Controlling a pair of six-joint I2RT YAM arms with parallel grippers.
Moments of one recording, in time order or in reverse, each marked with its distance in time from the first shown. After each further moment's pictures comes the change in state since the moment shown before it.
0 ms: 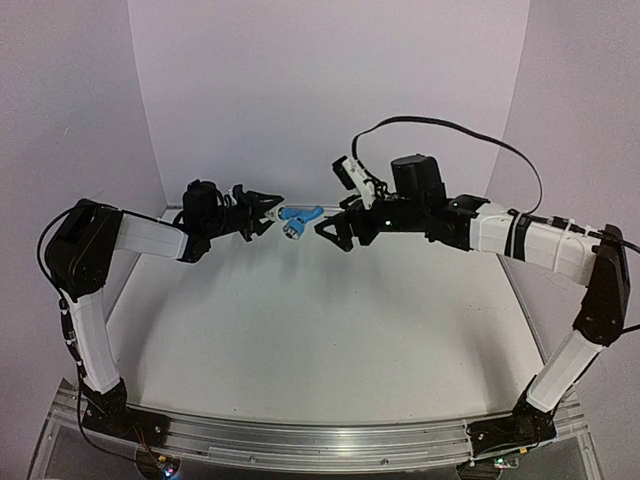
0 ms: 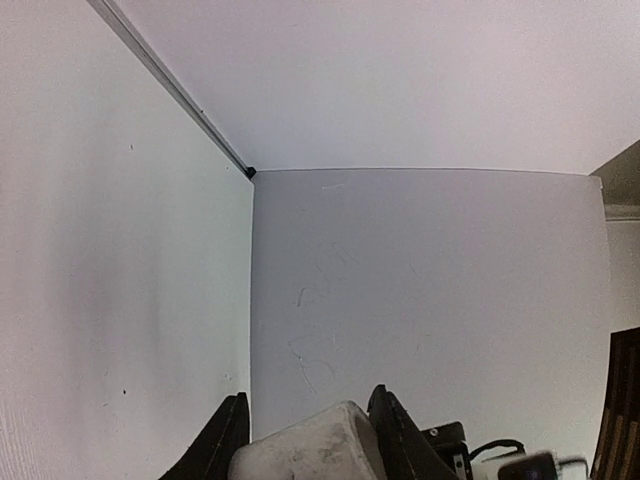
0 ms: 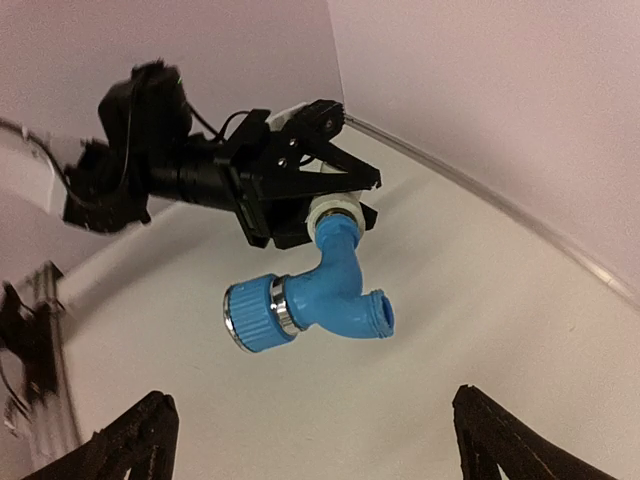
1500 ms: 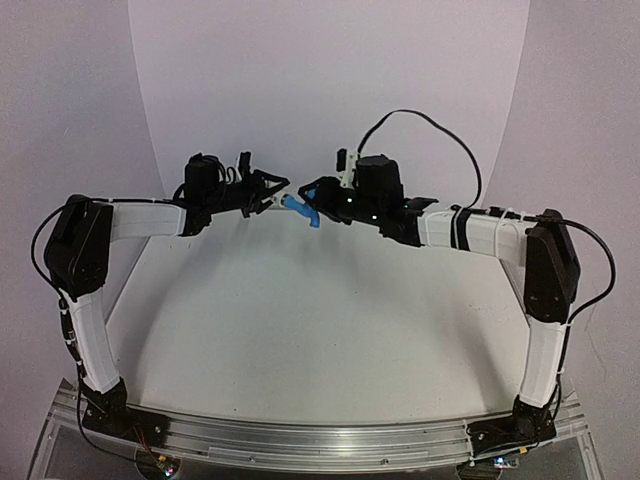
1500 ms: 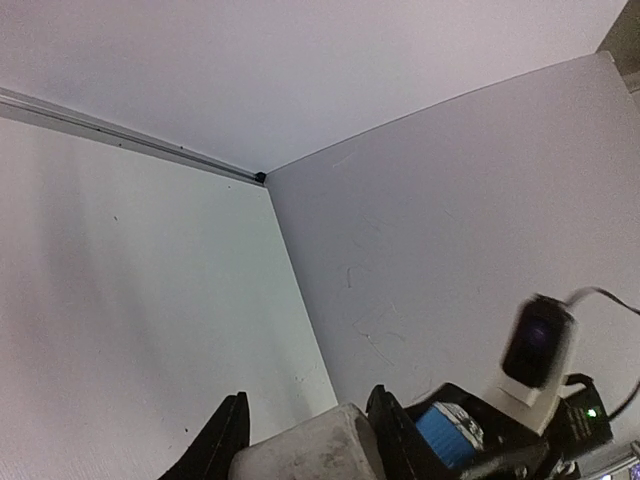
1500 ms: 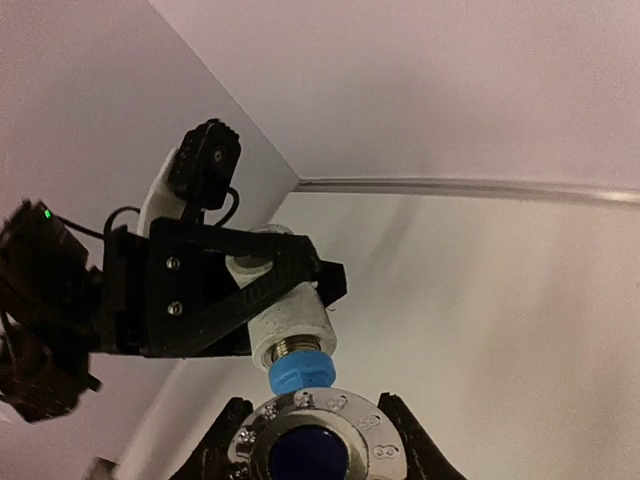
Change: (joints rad) left arm 0.022 -0.013 0.211 -0.282 0.072 0.410; right arm 0.053 0.317 0.281 0.153 0.255 0.563
